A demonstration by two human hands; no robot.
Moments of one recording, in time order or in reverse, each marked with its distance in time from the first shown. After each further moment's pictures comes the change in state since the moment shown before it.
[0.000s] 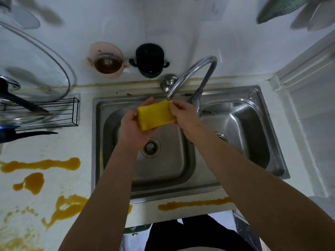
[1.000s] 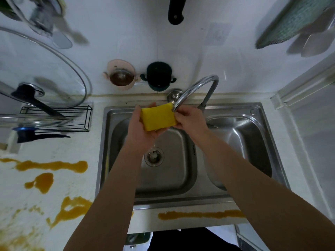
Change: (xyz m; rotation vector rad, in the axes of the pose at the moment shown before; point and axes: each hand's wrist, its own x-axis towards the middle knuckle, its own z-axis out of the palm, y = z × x) left_hand -0.009 0.014 0.030 -0.005 0.100 0.057; right_hand -0.010 -0.033 -0.009 -0.018 -0.083 -0.121
